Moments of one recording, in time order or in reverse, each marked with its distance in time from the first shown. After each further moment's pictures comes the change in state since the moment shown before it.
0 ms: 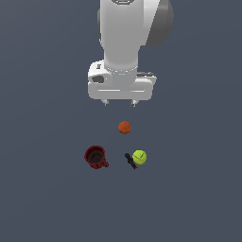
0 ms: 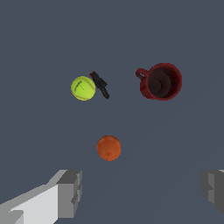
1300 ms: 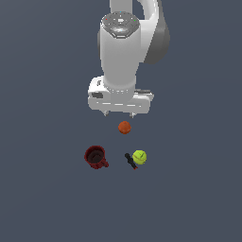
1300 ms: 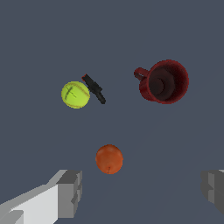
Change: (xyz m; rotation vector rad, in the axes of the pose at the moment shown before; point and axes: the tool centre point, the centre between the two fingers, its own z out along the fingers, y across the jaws) arm 0.021 0.003 0.037 -0.003 -0.021 0.066
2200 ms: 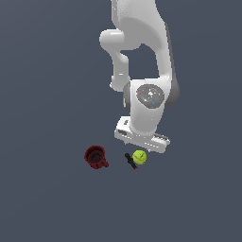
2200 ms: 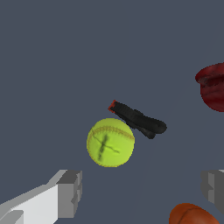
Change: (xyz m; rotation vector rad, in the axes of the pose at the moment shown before) arm 0.072 -0.087 0.122 0.040 0.073 0.283
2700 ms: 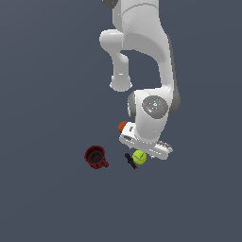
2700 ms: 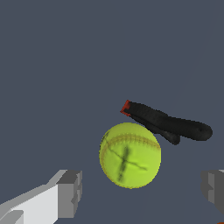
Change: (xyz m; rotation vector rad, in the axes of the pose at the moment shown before) arm 0.002 -0.021 0.034 0.008 0.020 0.071
